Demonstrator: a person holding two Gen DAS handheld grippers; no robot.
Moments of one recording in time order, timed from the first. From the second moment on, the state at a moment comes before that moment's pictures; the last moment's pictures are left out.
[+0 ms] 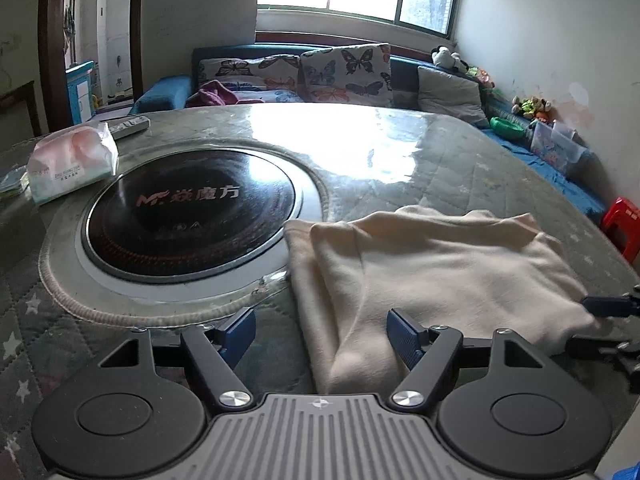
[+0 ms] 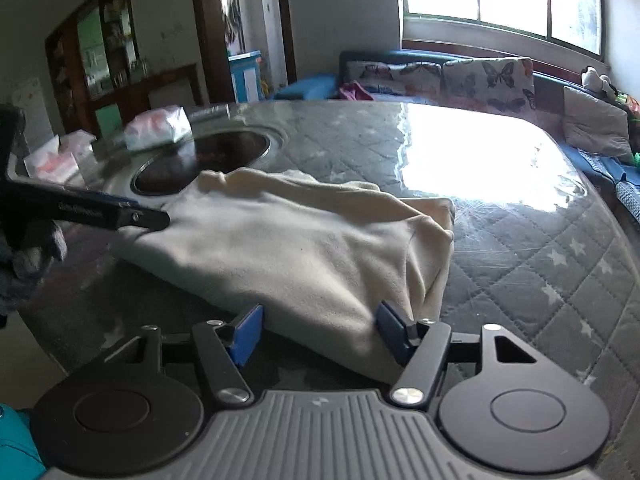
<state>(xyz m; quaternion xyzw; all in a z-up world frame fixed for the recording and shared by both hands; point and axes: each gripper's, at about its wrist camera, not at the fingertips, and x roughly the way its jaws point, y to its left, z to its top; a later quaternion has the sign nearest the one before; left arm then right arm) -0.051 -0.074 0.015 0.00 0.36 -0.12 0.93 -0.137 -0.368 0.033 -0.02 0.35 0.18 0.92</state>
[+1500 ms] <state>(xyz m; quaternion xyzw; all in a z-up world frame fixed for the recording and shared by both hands) -0.053 -0.050 0.021 -0.02 0.36 -0.08 0.93 -0.136 -0.246 0.053 -0.18 0.31 0.32 0.88</state>
